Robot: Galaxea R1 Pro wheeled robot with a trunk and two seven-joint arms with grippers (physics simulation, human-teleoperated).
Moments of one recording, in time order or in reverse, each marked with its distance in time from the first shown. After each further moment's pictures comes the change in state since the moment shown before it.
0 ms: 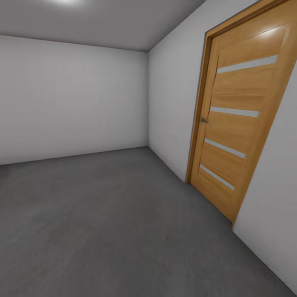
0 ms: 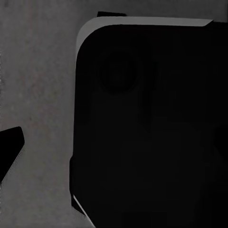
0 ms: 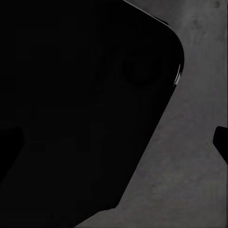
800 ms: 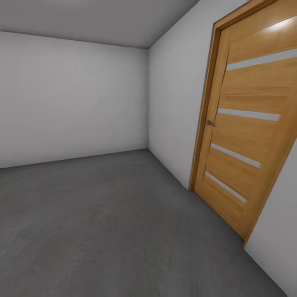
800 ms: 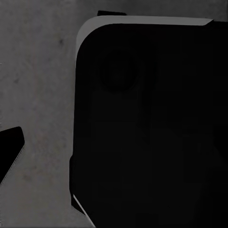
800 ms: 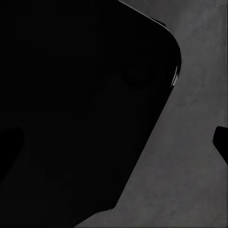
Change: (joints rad) left arm 0.000 0.000 0.000 0.001 0.001 0.001 0.000; right arm 0.000 0.000 0.000 0.000 0.005 -0.004 -0.008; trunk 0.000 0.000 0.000
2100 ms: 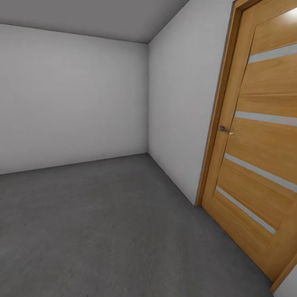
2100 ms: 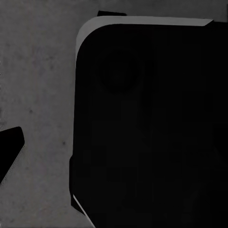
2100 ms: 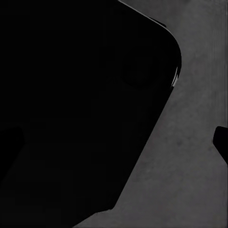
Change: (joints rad) left arm 0.000 0.000 0.000 -0.001 0.001 0.000 0.000; right arm 0.000 0.000 0.001 0.000 0.007 -0.001 0.000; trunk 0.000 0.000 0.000
